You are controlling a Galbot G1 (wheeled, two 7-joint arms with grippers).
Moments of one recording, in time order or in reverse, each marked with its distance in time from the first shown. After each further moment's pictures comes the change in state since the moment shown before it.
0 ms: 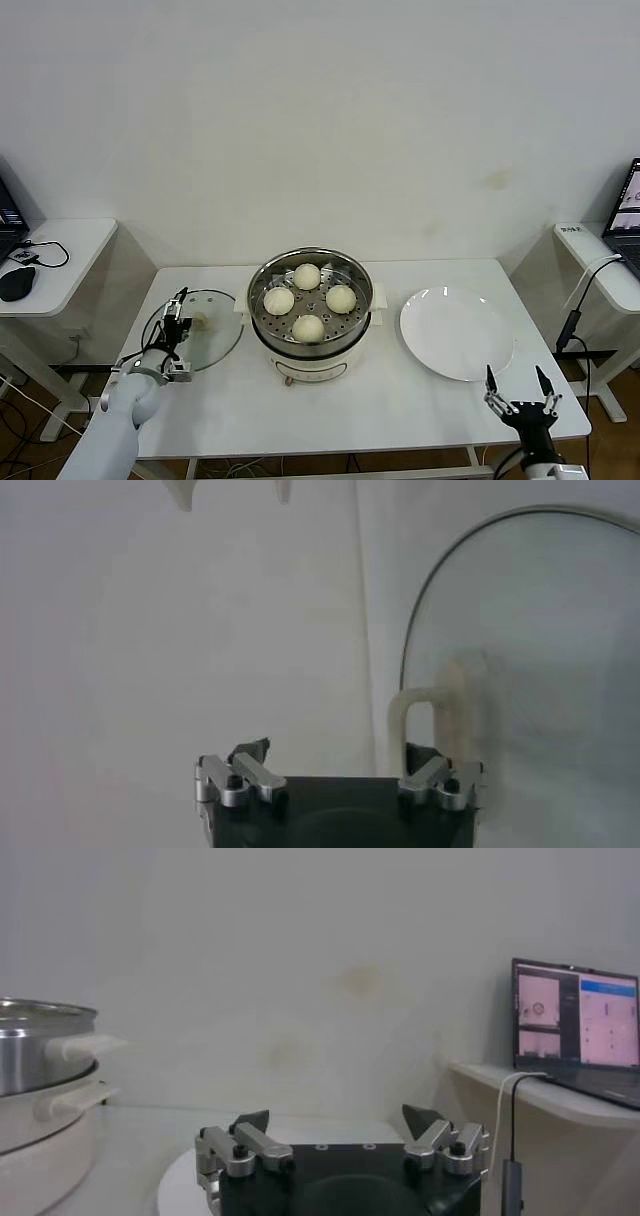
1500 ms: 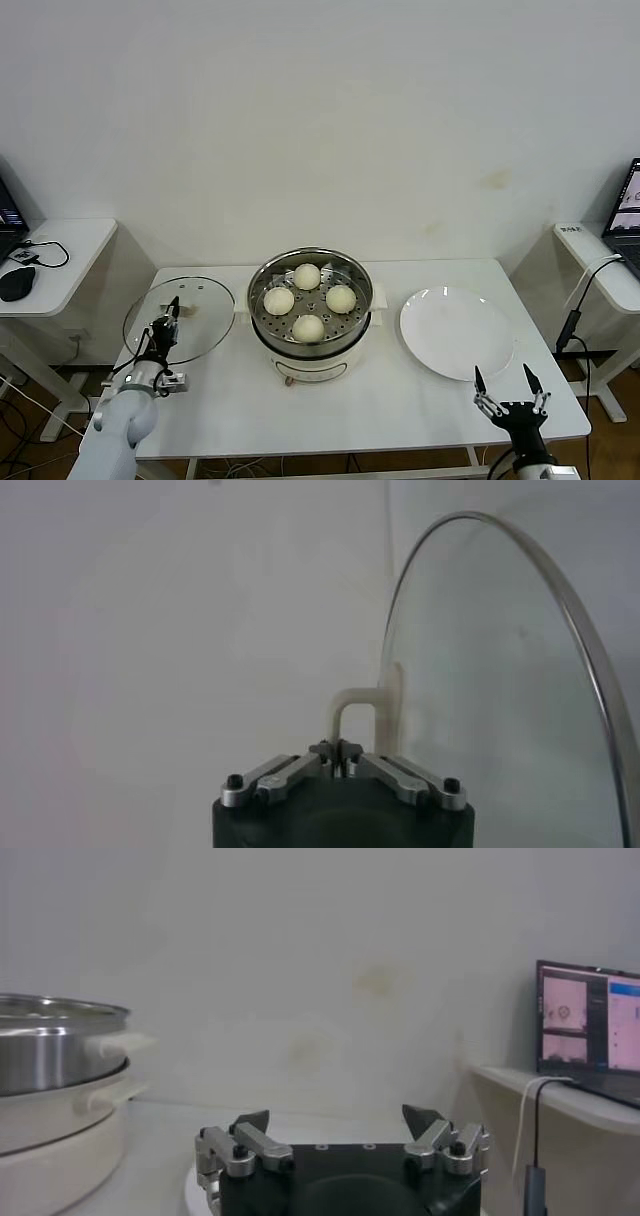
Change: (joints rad) left arm 0.159 -0.050 -0.149 -0.184 0.057 0.027 -0.089; right arm -0.024 -0.014 -0.036 0.031 -0.011 0.005 -0.017
